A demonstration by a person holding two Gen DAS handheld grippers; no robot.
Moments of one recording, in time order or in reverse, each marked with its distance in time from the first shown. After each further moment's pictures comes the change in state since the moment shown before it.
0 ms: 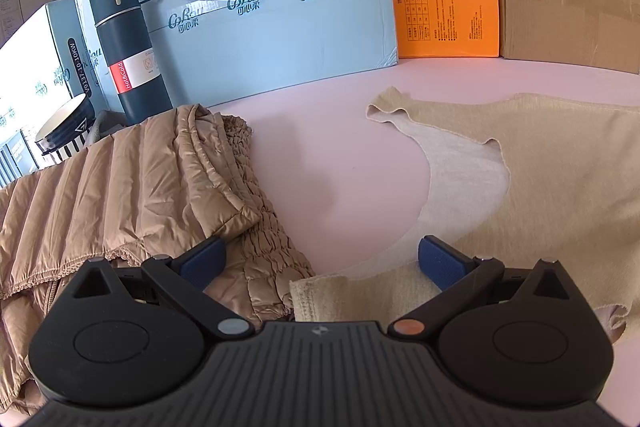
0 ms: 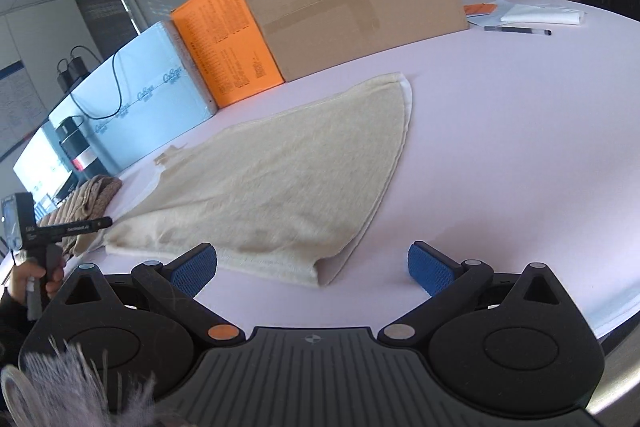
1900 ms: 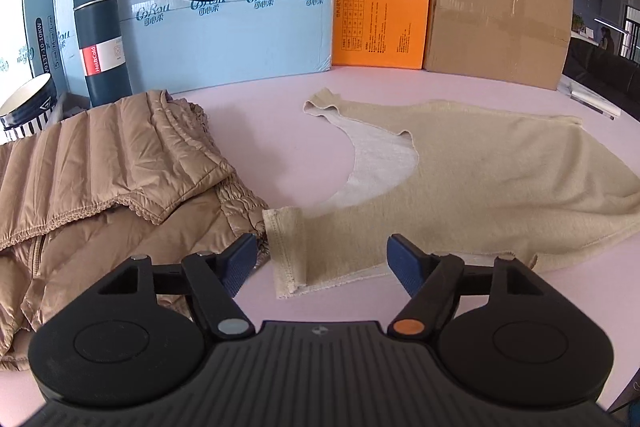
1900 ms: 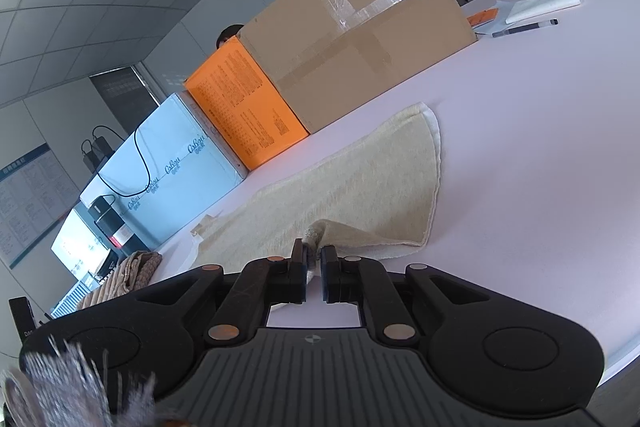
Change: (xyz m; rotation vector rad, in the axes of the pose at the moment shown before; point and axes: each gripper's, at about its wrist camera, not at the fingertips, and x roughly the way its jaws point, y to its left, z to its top) left arm -0.056 0.023 -0.030 -0.042 0.003 -0.263; right arm 0.023 -0.021 0.022 0.214 -0.152 0.117
